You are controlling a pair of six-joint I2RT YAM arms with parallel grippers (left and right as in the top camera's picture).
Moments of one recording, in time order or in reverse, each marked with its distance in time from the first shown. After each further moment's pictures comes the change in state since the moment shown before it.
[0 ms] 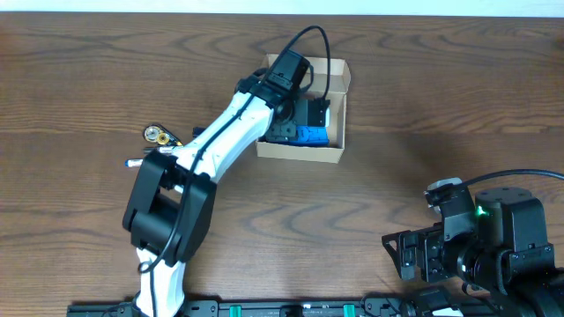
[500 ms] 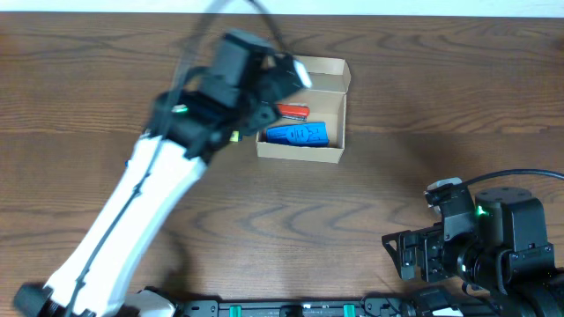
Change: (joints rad) left arm 0.060 -0.518 0.013 -0.196 -0.113 -0.476; right arm 0.000 0.000 0.000 0.000 0.000 0.000
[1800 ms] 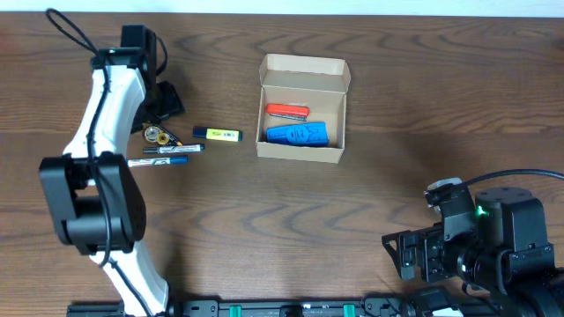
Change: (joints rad) left arm 0.532 0.499 0.002 -0.134 -0.013 -1.014; right arm 0.000 0.000 0.000 0.000 0.000 0.000
